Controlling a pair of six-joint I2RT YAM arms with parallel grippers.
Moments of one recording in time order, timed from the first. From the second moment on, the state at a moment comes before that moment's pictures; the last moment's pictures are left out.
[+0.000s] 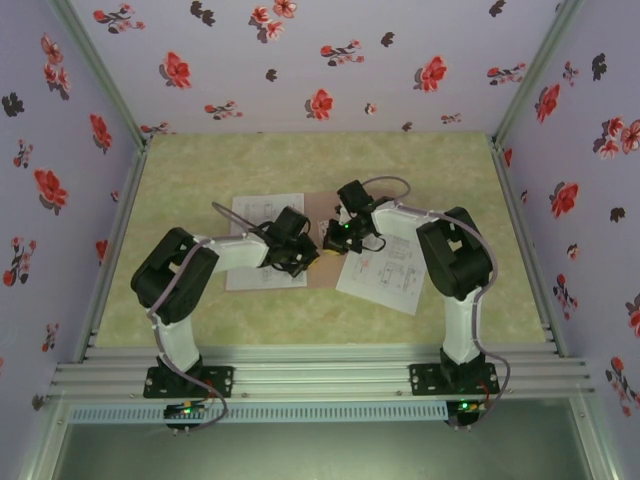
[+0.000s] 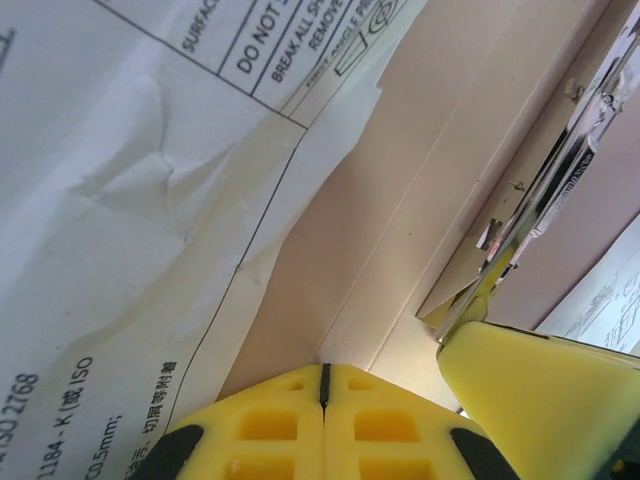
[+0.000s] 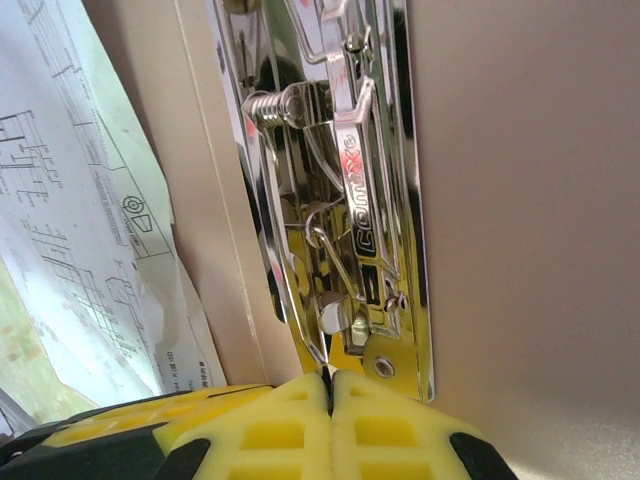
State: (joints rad) left arm -0.70 1.84 0.99 -0.14 0.20 -1.35; right arm 0.55 2.01 1.29 -0.47 -0.49 0.72
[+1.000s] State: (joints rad) left arm -0.70 1.83 0.97 -0.15 0.20 -1.35; right arm 0.54 2.02 1.33 -0.50 -0.49 0.72
